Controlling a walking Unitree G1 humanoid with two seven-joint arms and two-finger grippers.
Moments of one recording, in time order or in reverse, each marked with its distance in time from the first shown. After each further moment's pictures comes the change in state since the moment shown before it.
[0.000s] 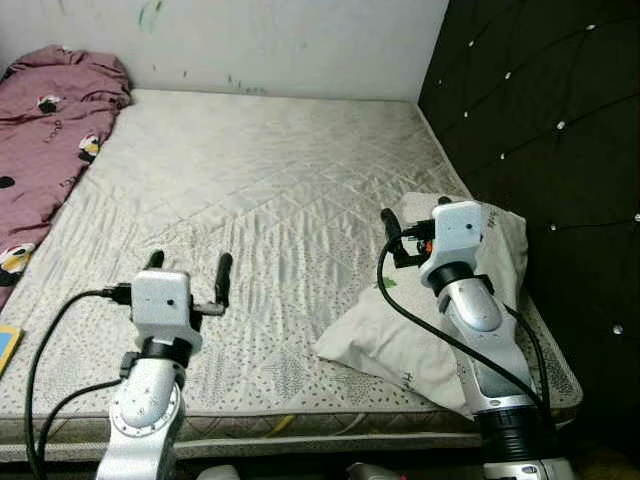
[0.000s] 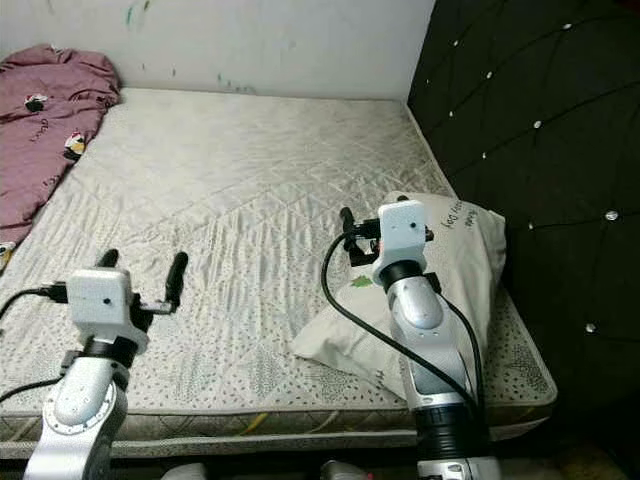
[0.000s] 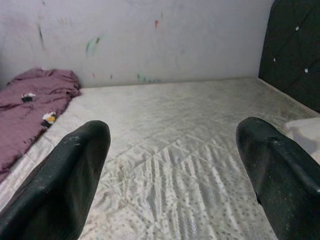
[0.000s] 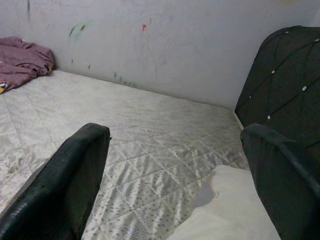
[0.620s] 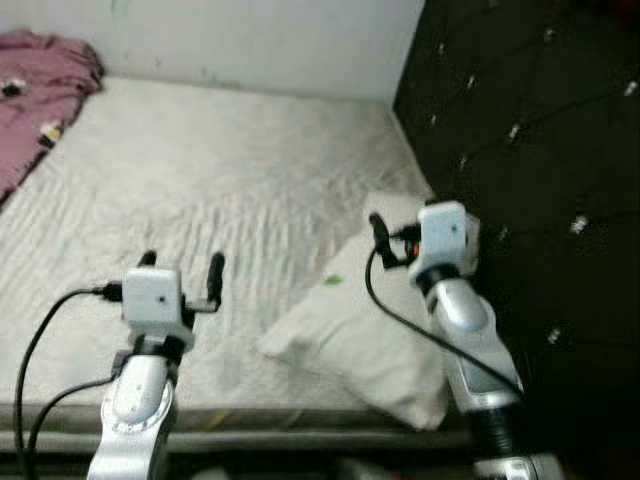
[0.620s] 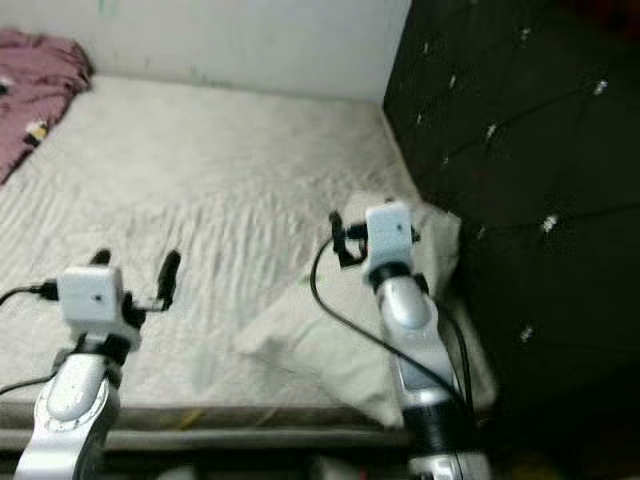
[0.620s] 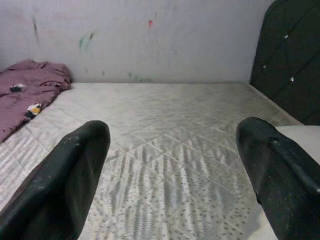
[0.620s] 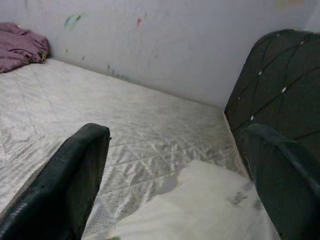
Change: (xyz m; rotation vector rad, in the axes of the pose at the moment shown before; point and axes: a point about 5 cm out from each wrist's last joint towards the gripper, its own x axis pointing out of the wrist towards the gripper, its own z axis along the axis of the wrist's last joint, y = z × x) left arm 0.004 0.005 0.003 -0.015 -0.005 0.018; right arm 0.007 0.008 0.001 -0.015 -0.013 0.028
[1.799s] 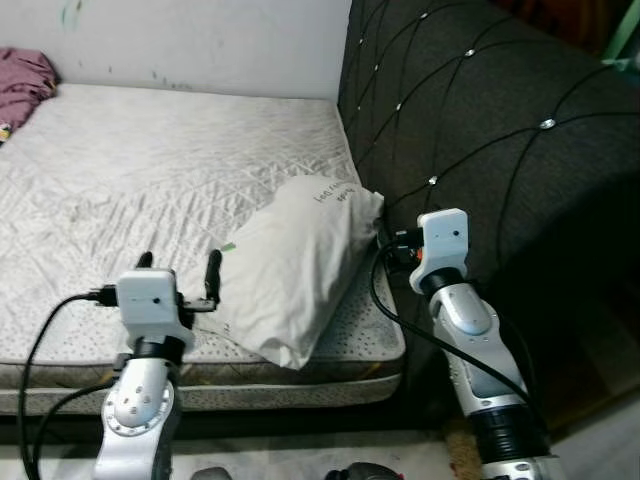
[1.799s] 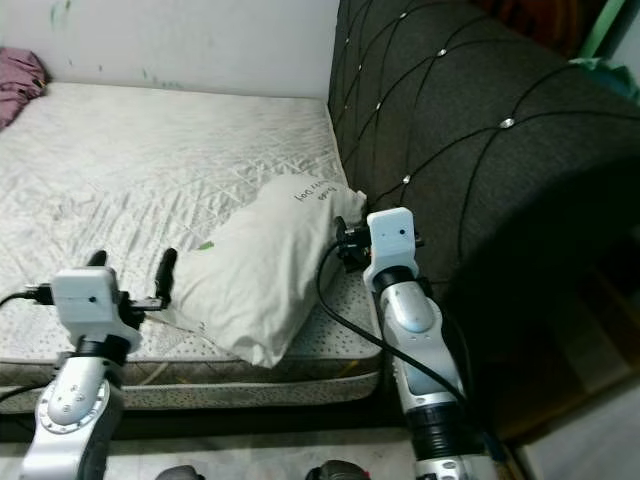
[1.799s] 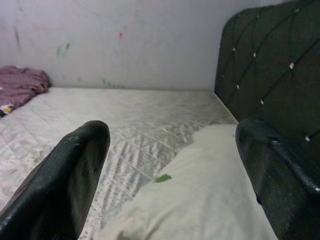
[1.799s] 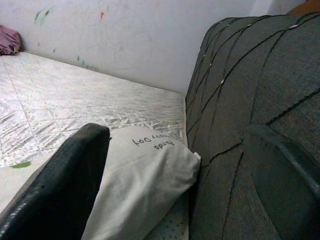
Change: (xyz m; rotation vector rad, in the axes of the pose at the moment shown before) left arm -0.001 0.003 0.001 -0.033 -0.021 0.048; right arm -0.004 -0.002 -0.011 0.001 0.034 -0.004
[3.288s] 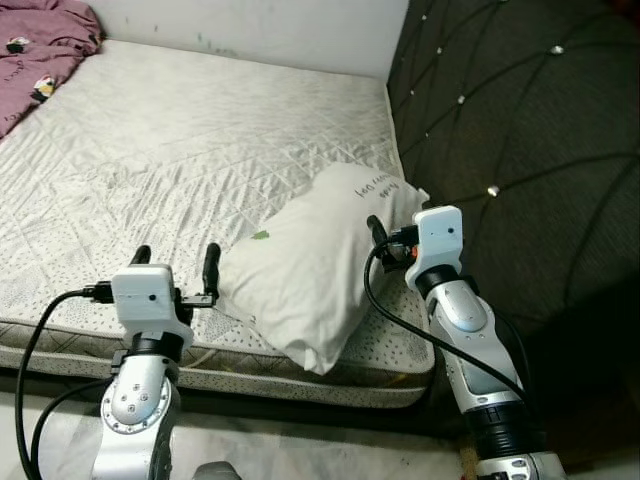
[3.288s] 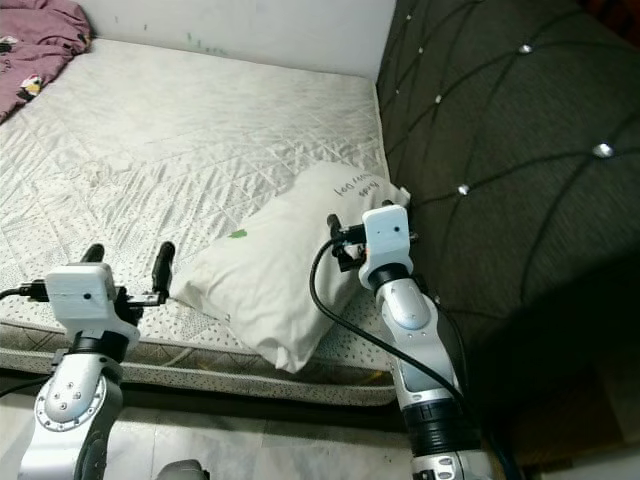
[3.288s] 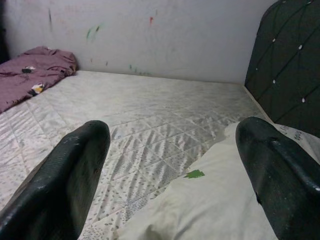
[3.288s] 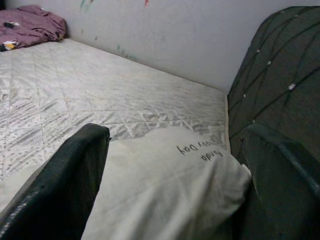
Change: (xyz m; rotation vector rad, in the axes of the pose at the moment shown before) left arm 0.000 -0.002 0.002 -0.021 -0.021 -0.026; right arm 0.002 0.004 0.002 -0.002 -0.007 0.026
